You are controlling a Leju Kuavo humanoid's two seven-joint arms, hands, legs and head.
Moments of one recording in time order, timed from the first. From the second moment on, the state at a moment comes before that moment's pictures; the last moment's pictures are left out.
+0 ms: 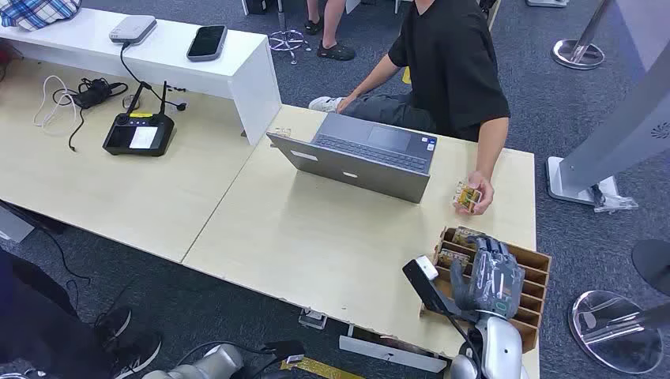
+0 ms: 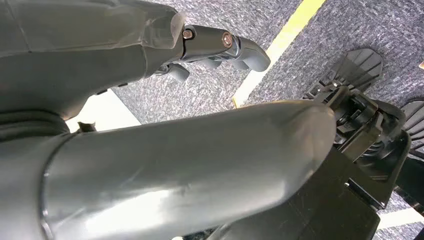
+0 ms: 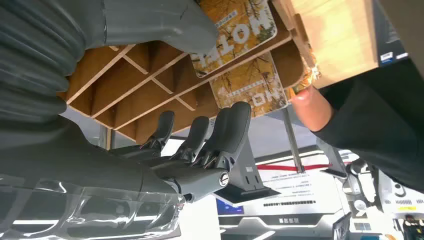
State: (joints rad) left arm -0.33 -0.08 0.52 -0.22 -1.13 -0.44 0.25; right arm -0.26 0.11 0.31 -1.15 1.47 -0.39 0.05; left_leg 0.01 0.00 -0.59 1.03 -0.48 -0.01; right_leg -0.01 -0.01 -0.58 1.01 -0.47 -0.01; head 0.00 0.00
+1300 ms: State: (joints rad) left arm -0.33 -0.08 0.52 -0.22 -1.14 -0.45 0.25; right arm -0.25 0.11 0.36 -1.14 1.52 -0.31 0.07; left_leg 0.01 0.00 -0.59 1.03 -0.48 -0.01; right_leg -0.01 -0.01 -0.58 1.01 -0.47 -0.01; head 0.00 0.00
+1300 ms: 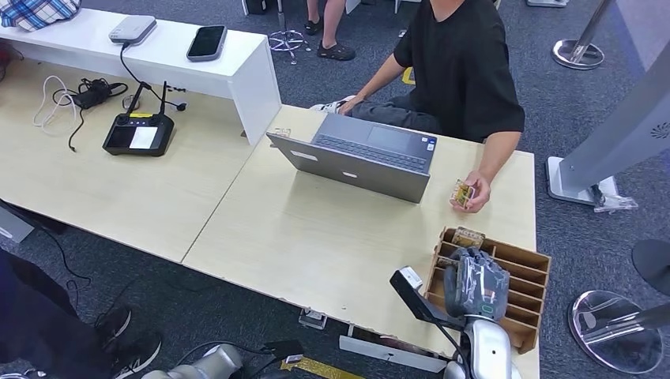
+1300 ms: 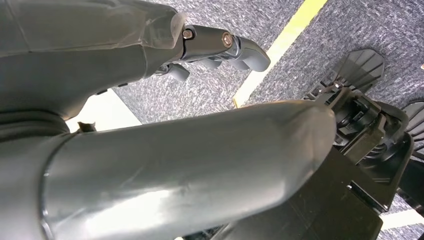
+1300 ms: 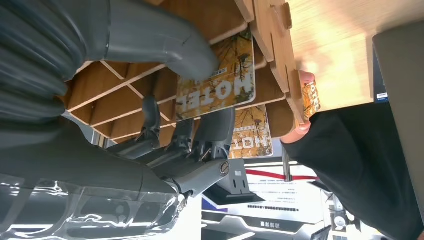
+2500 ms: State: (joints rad) left arm -0.33 -0.08 0.52 -0.22 -1.14 -0.45 0.25; right arm -0.25 0.03 0.36 -1.36 1.57 -0.38 0.07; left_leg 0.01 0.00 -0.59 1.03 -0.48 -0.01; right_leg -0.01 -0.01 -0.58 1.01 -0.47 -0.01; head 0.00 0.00
